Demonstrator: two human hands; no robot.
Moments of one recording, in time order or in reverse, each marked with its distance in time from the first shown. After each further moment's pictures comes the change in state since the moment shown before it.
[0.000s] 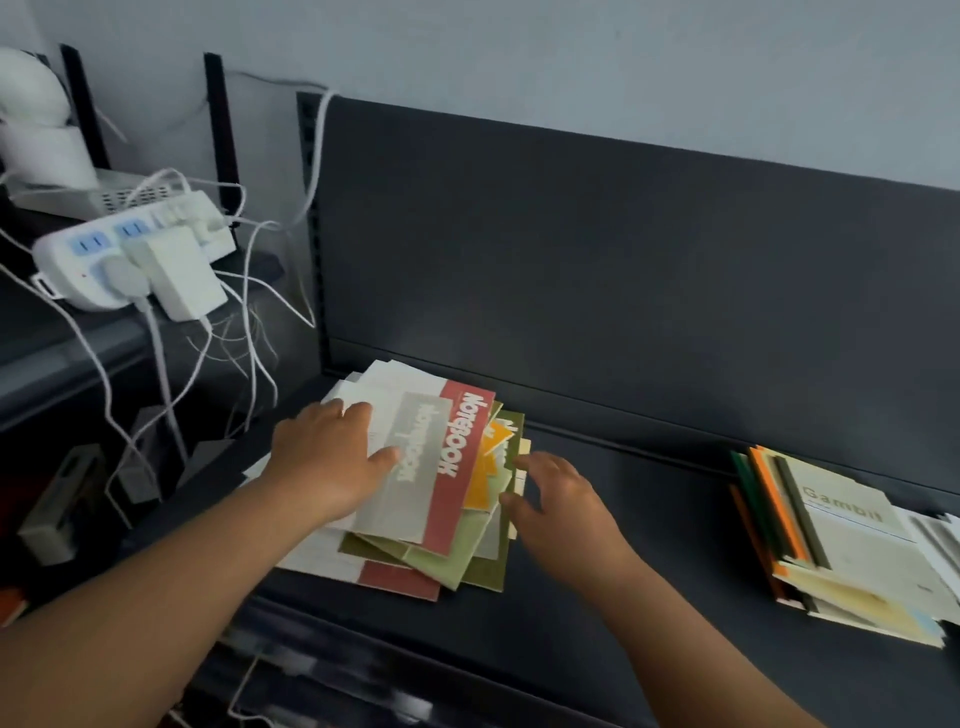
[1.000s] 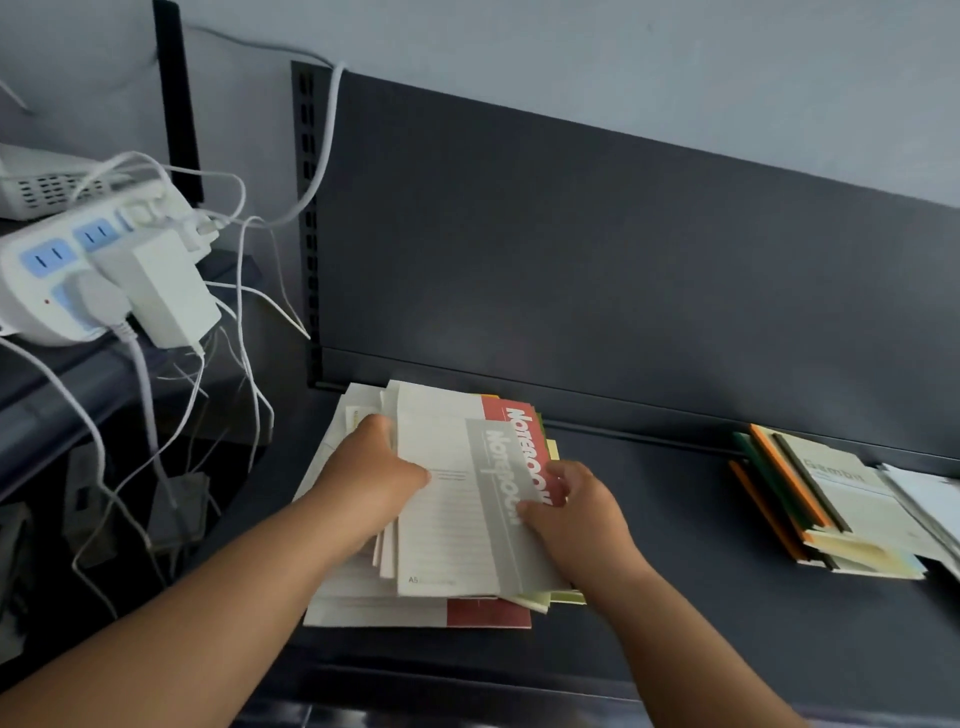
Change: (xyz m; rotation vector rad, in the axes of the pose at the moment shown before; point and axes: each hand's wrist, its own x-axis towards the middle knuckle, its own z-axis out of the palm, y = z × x) left_hand 0.033 -0.041 0.004 -0.920 -0.250 -0.043; right_hand 0.014 -0.063 0.043 0.271 0.182 0.472
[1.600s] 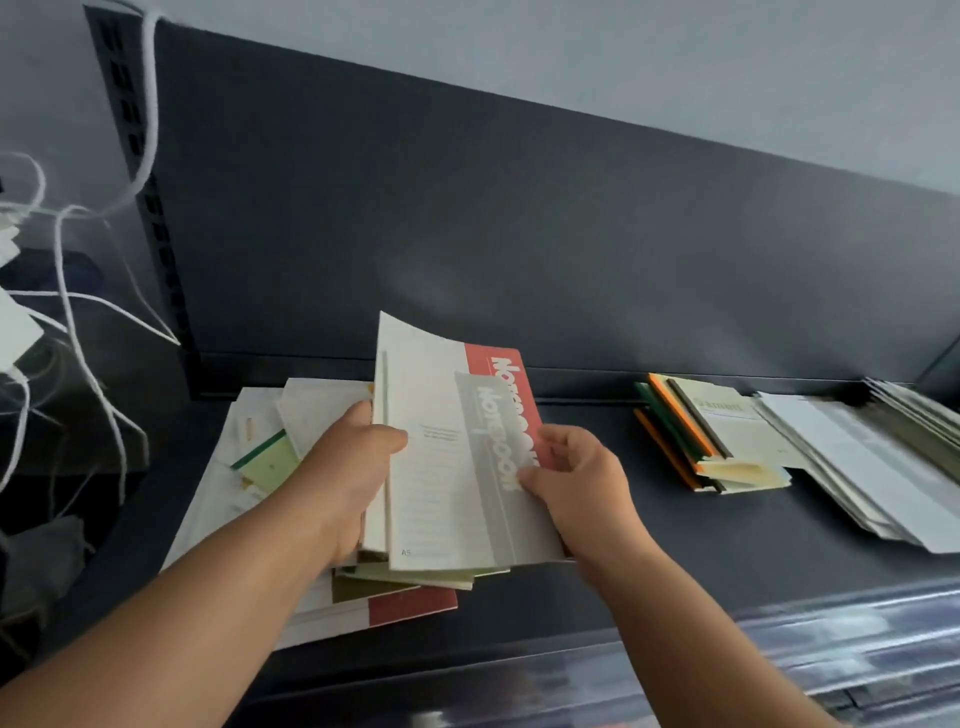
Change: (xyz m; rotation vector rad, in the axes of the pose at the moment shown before) left_hand -0.012 0.043 0.044 -0.476 -0.271 -0.014; right_hand -0.013 0.028 -0.048 0.356 0.208 0.067
